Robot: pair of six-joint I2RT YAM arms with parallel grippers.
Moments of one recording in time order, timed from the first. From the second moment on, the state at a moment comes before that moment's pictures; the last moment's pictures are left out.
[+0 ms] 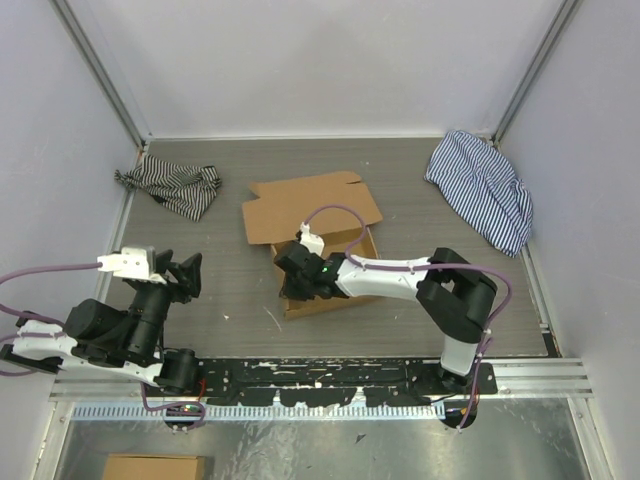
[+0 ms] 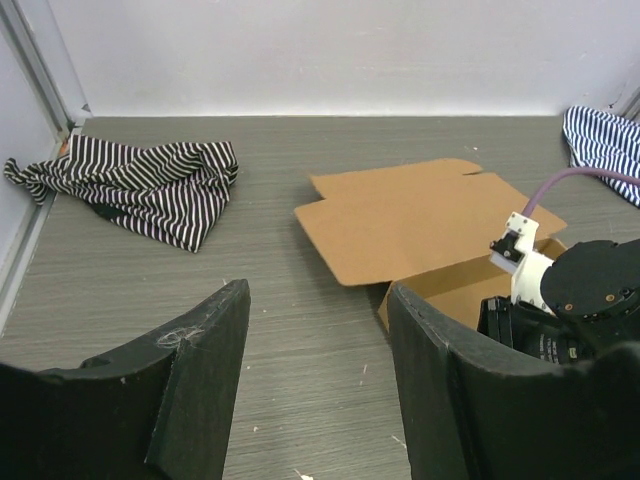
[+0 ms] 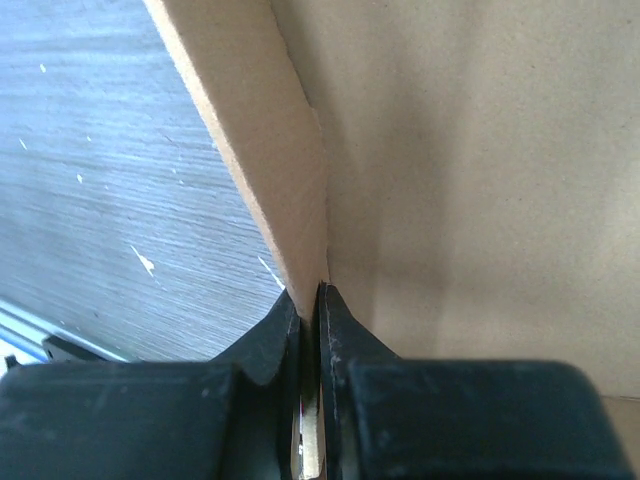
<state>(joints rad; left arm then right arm) -1.73 0.21 0.61 0.08 -1.57 0.37 1.07 1.79 1.11 -0.25 0.12 1.10</state>
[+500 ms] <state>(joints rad) -1.74 0.21 0.61 0.03 -1.57 0.33 1.11 1.91 1.58 -0.57 0.28 1.20</state>
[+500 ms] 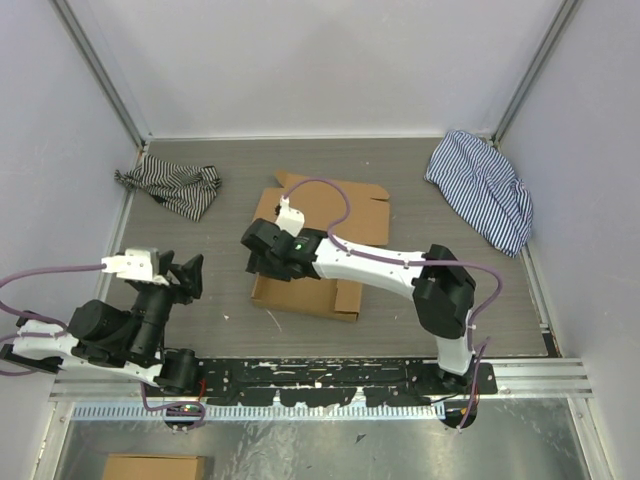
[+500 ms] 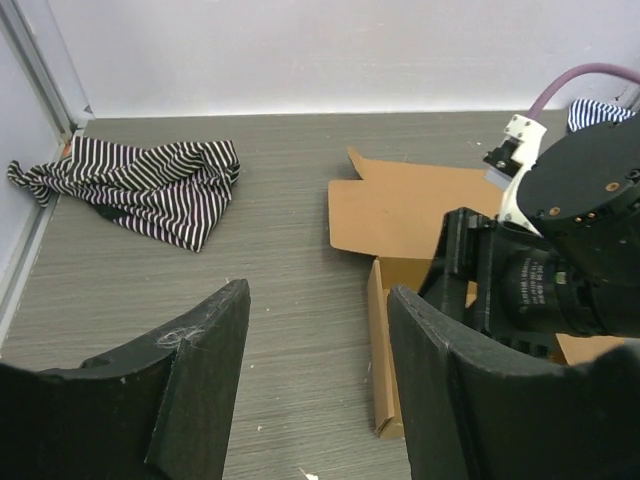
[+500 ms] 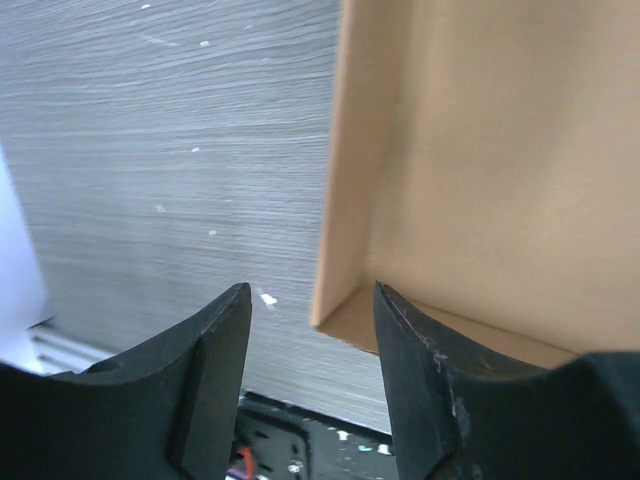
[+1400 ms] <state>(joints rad) -1.27 1.06 1.11 -0.51 -1.14 -0.20 0.85 1.33 1.17 -0.83 0.64 0.89</state>
